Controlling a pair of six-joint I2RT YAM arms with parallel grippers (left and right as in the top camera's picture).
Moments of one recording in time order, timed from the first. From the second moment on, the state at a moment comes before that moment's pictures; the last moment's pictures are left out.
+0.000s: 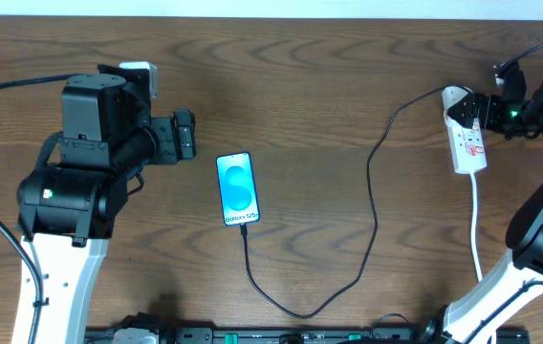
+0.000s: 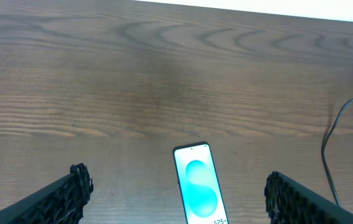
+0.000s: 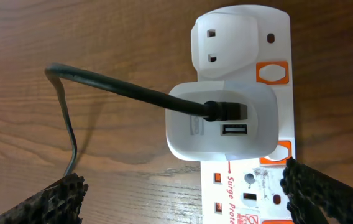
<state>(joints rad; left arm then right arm) -0.13 1.19 1.39 -0.96 0.07 -0.16 -0.44 2.06 1.62 -0.81 -0.53 -0.29</state>
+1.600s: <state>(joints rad) -0.13 1.19 1.39 -0.96 0.07 -0.16 -0.43 2.15 1.62 -0.78 -0.55 -0.28</state>
